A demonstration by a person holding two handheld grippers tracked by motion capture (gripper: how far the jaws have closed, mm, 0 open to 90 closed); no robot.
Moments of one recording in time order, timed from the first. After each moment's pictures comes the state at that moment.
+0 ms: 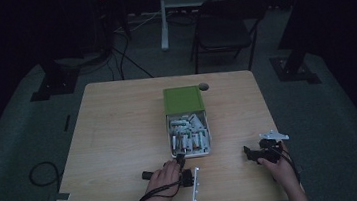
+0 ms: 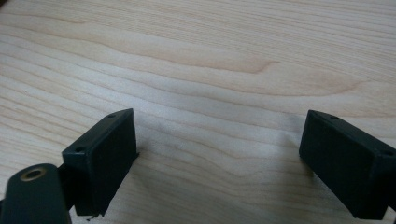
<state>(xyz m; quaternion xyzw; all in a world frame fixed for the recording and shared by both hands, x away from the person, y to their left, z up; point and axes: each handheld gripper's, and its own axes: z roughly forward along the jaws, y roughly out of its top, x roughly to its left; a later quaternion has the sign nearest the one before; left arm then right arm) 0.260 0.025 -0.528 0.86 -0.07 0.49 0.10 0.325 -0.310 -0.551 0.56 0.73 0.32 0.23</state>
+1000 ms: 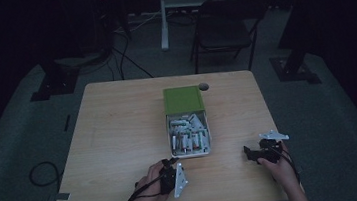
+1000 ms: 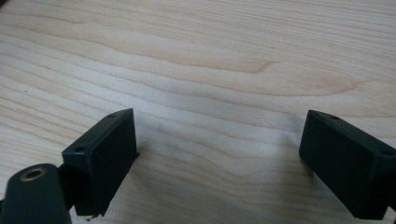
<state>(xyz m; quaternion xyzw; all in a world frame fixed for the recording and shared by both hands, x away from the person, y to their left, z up) 0.256 0.065 -0.513 0.89 0.06 0.37 0.27 0.325 -0.310 -0.551 0.56 0.73 0.32 0.23</state>
